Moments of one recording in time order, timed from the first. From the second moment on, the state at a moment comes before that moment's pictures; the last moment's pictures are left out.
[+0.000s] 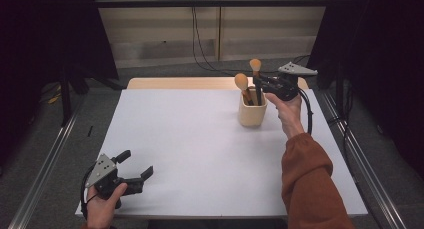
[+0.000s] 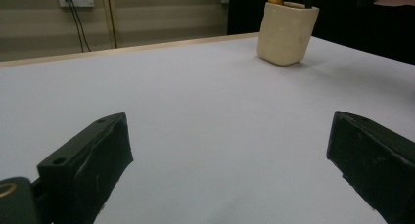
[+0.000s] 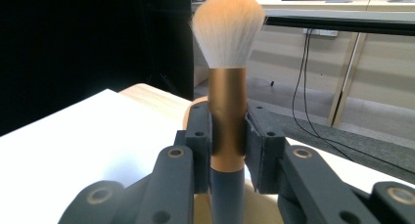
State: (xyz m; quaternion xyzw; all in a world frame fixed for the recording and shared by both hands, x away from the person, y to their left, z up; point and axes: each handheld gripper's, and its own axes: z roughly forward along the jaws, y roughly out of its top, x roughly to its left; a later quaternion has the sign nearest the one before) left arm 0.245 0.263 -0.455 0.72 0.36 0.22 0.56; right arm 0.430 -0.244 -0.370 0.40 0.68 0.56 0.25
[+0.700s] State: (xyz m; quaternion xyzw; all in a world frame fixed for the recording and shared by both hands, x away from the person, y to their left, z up) left arm 0.244 0.263 -0.455 0.71 0.36 0.23 0.56; right arm 0.423 -0.254 -0.394 0.43 0.68 0.55 0.25
